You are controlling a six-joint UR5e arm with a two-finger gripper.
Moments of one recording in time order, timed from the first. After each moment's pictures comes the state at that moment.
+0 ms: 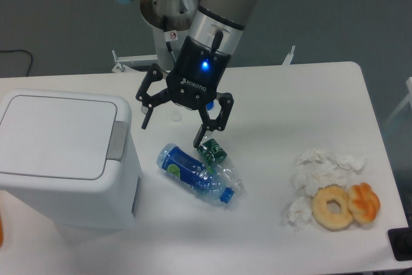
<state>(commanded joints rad) 2.49 -1.71 -1.59 -1.00 0.89 0.45</state>
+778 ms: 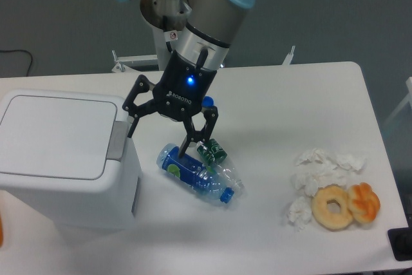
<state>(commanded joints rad) 2.45 -1.73 -1.59 -1.00 0.89 0.45</state>
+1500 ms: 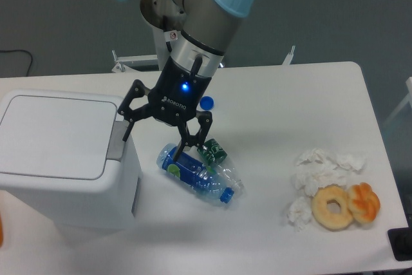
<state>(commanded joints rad) 2.45 -1.74 -1.60 -1.00 0.89 0.45</state>
